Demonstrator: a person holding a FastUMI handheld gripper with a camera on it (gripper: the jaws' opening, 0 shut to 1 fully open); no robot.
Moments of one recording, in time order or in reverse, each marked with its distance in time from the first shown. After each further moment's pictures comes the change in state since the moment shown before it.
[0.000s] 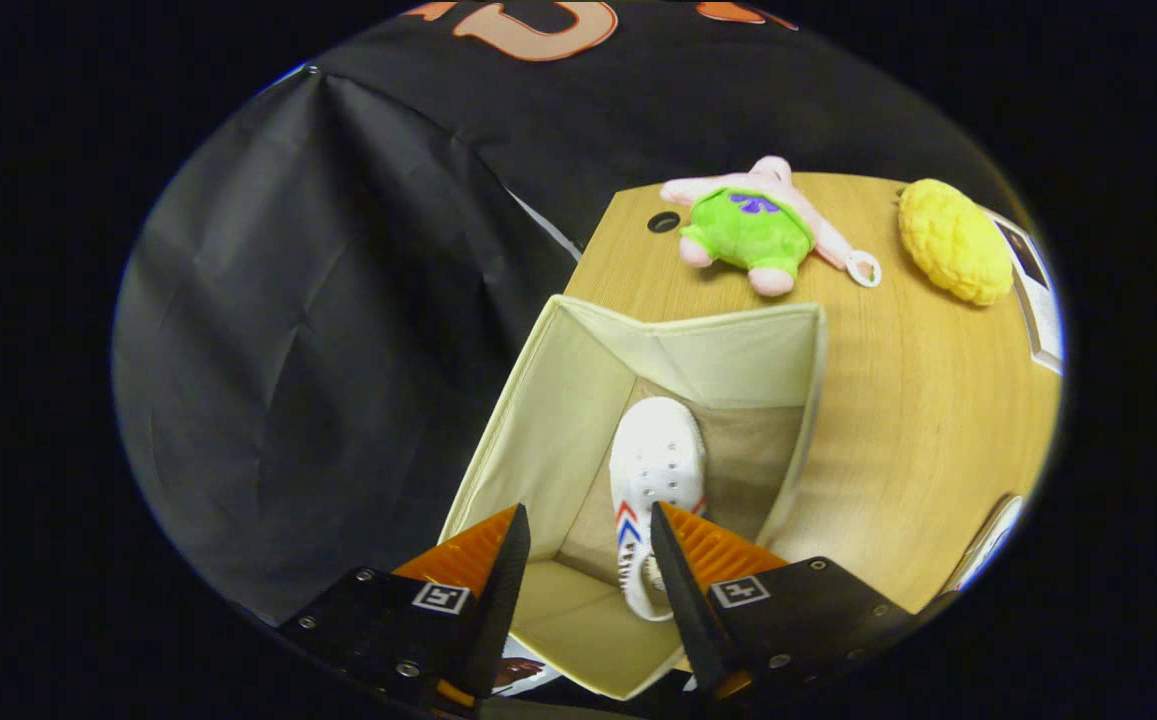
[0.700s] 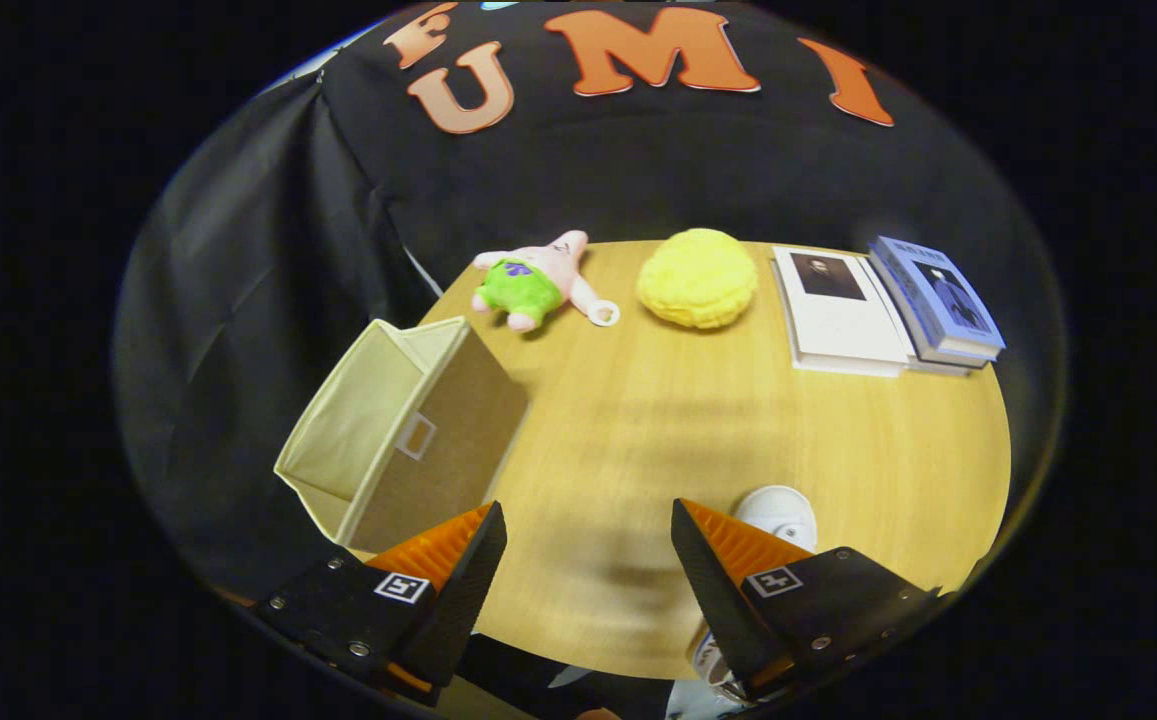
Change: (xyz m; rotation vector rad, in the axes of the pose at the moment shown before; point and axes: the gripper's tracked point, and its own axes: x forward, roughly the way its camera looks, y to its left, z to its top) arm -0.155 -0.215 -0.063 -0.018 -0.194 -0.346
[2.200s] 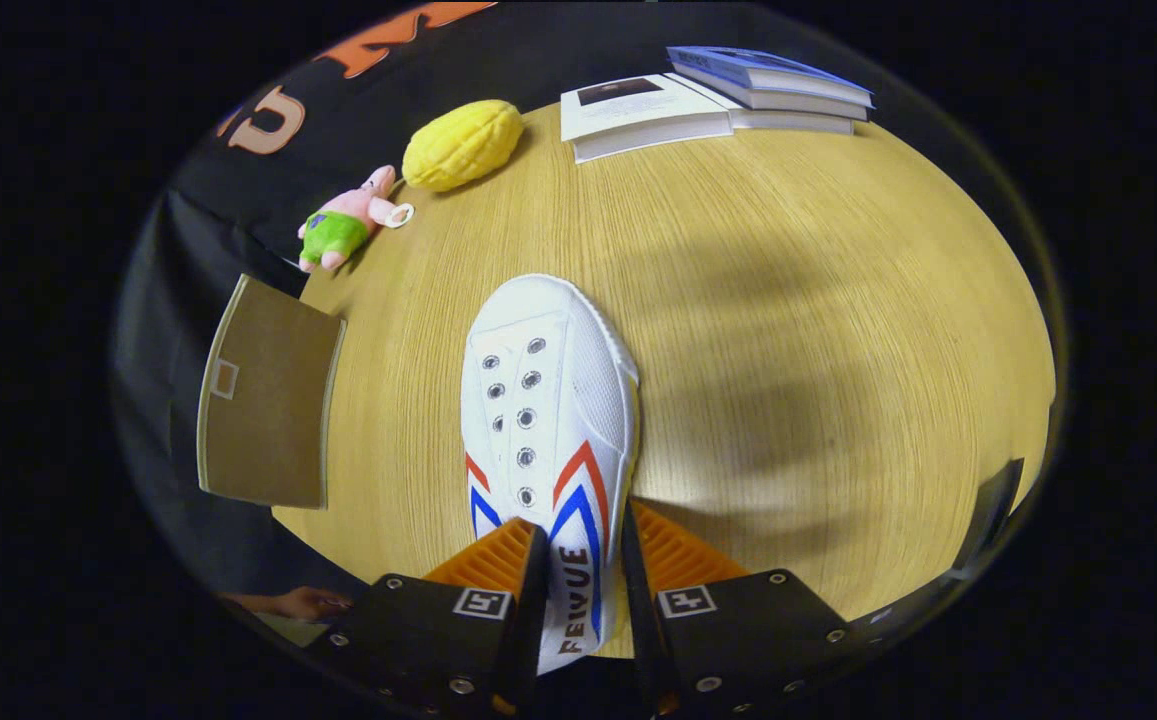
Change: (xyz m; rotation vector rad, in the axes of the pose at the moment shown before) arm 0.039 -0.139 -0.155 0.353 0.259 -0.033
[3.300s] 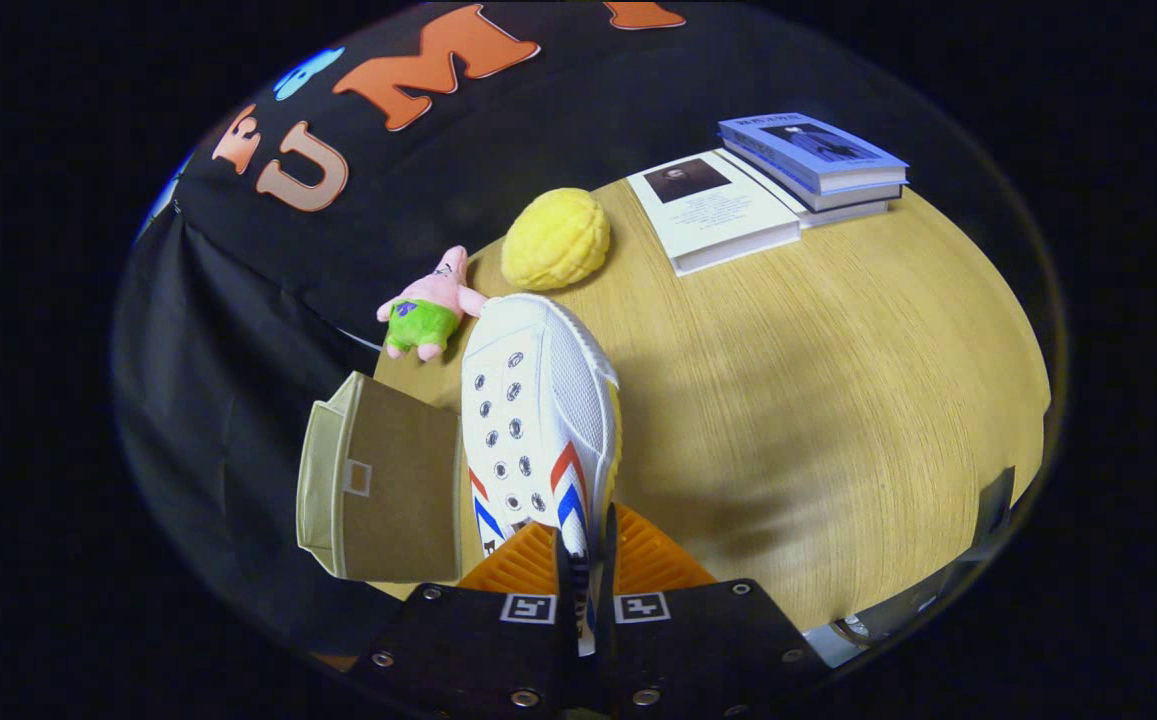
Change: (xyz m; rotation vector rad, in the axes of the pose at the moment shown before) arm -0.092 0.100 0.073 0.028 -0.193 0.133
